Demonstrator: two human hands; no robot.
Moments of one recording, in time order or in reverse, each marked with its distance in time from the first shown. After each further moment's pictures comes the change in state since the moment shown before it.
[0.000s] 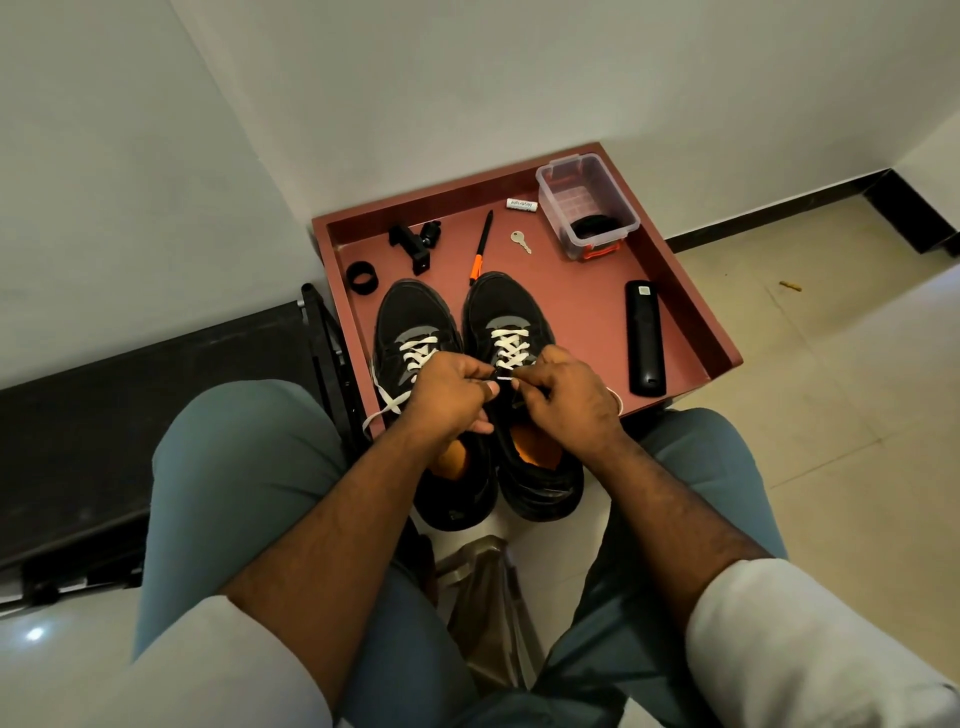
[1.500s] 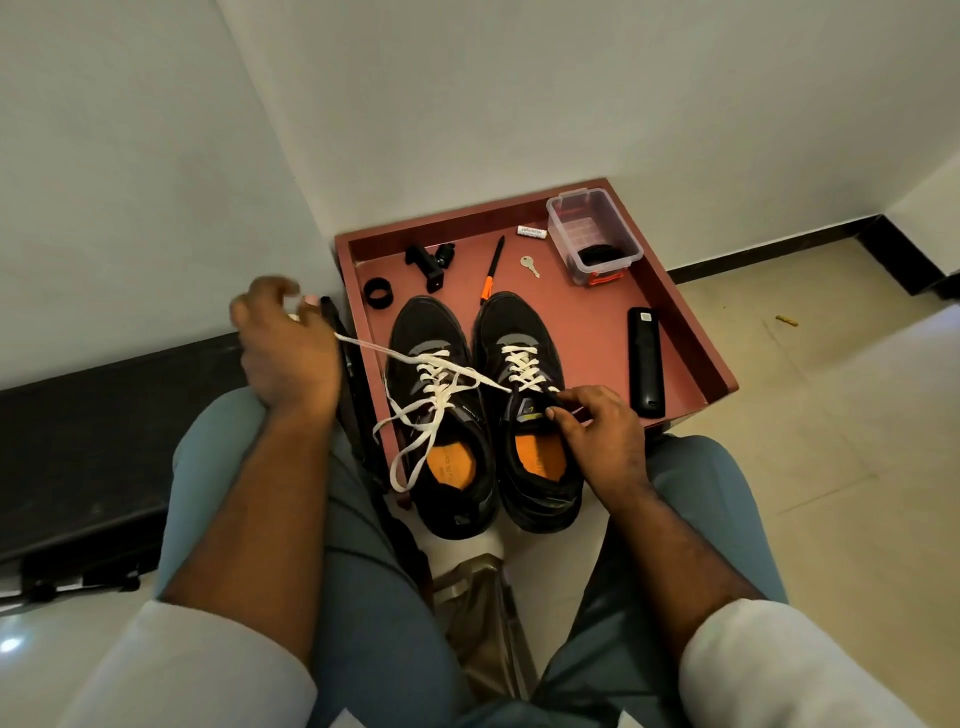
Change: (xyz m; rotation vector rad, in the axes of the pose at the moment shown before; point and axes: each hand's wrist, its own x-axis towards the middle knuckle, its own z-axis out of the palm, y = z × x) left_hand -0.020 0.018 -0.117 0.230 1.023 0.238; right_hand -0.027 0.026 0.008 0.162 0.294 0.186
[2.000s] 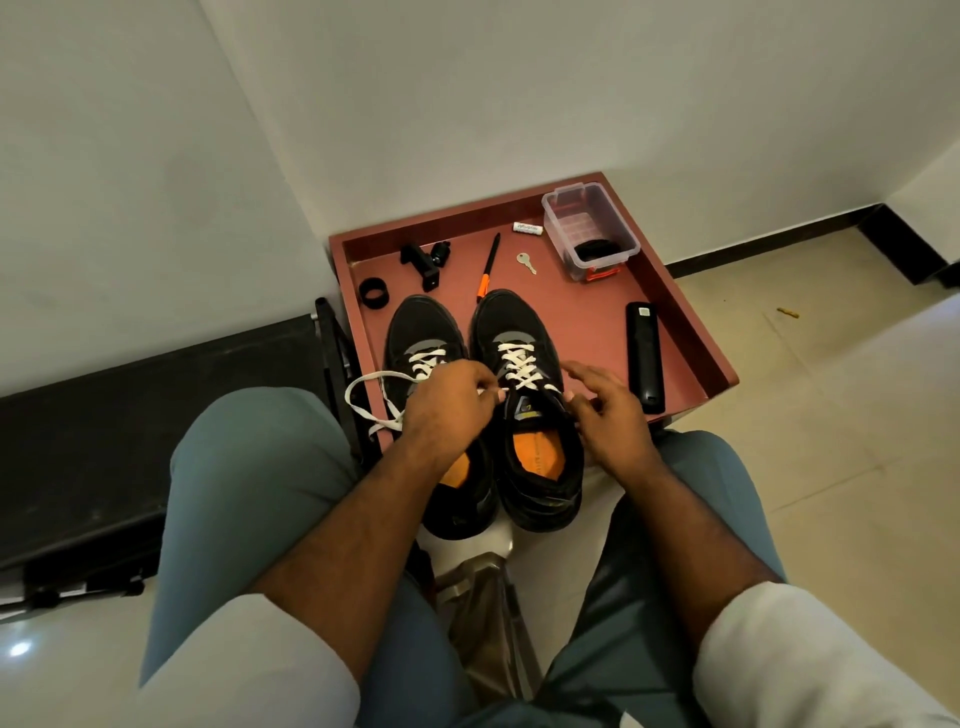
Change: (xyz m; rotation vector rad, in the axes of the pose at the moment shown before) left_hand -0.087 0.020 0.067 0.233 -0.848 0.335; right_hand 0.016 0.016 -0.007 0.294 -0.178 0.121
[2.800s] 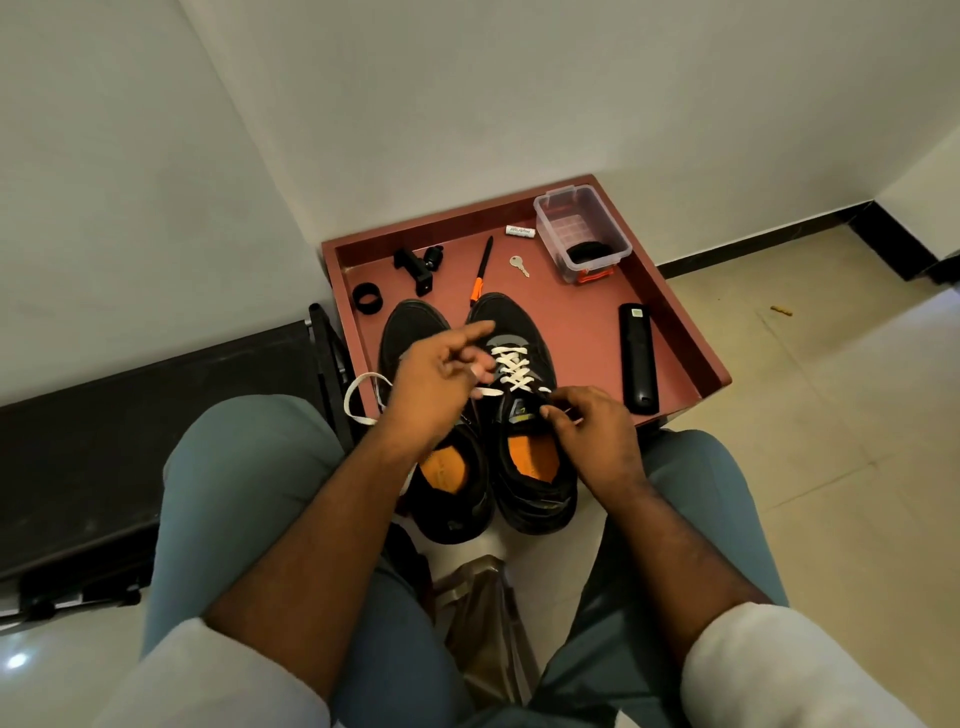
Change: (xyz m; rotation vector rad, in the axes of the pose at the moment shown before) left_hand -0.013 0.010 -0.028 -0.711 0.039 0.070; right_hand -0.014 -0.011 0.009 -0.297 0.082 -0.042
